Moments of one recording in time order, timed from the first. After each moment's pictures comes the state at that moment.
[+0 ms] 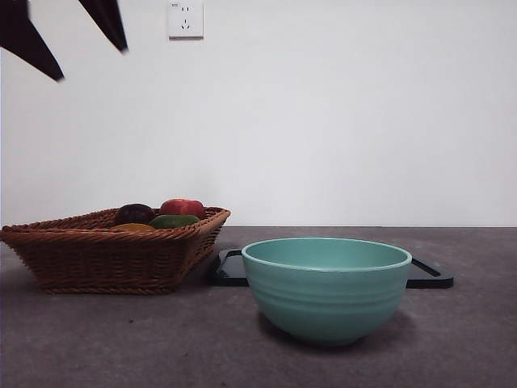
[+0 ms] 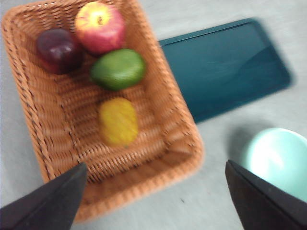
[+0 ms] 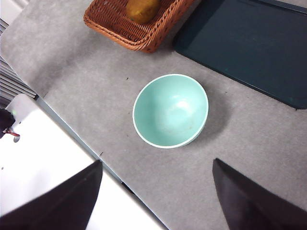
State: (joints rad) left arm -0.36 1.29 1.32 -0.89 0.14 -0.06; right arm 0.34 0.79 1.05 -1.10 -0.50 0.01
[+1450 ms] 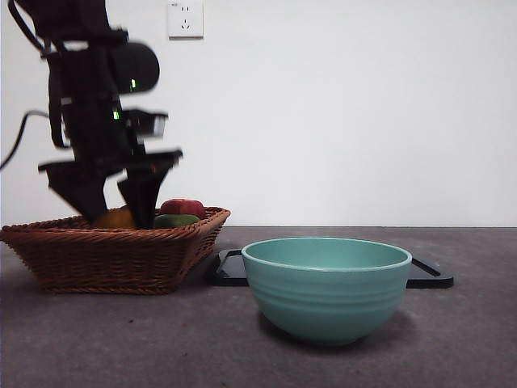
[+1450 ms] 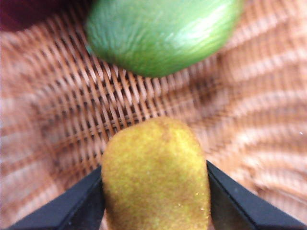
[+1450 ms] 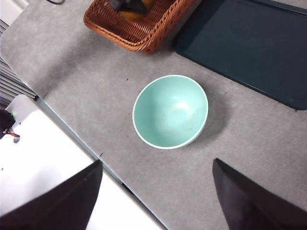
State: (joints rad) left arm -0.37 1.79 1.36 -0.73 0.02 -0.02; right arm 0.34 0.79 1.05 -1.10 -0.50 0.01
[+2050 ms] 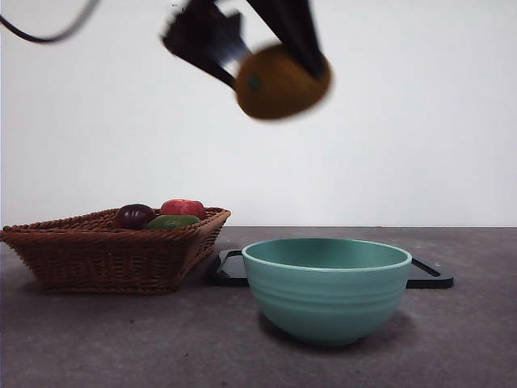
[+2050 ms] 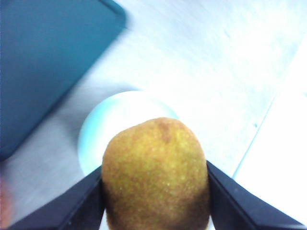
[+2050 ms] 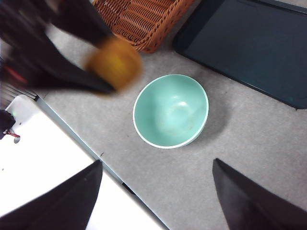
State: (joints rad) left arm -0.89 1.53 1.36 -0.78 0.19 0.00; right arm 0.34 0.79 1.05 -1.10 -0.50 0.01
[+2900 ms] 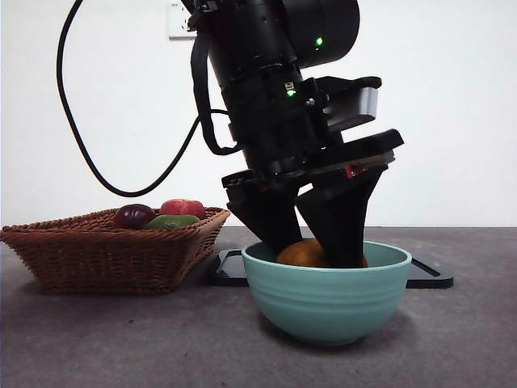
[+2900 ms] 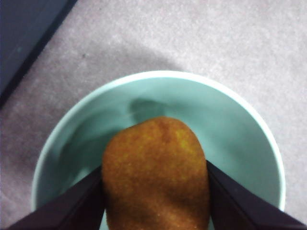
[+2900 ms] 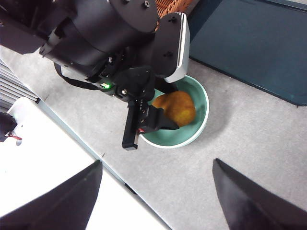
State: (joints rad) left arm -0.94 1.88 1.36 -0.64 0.08 0.04; right arm 0.34 0.79 1.05 -1.10 -0.50 0.03
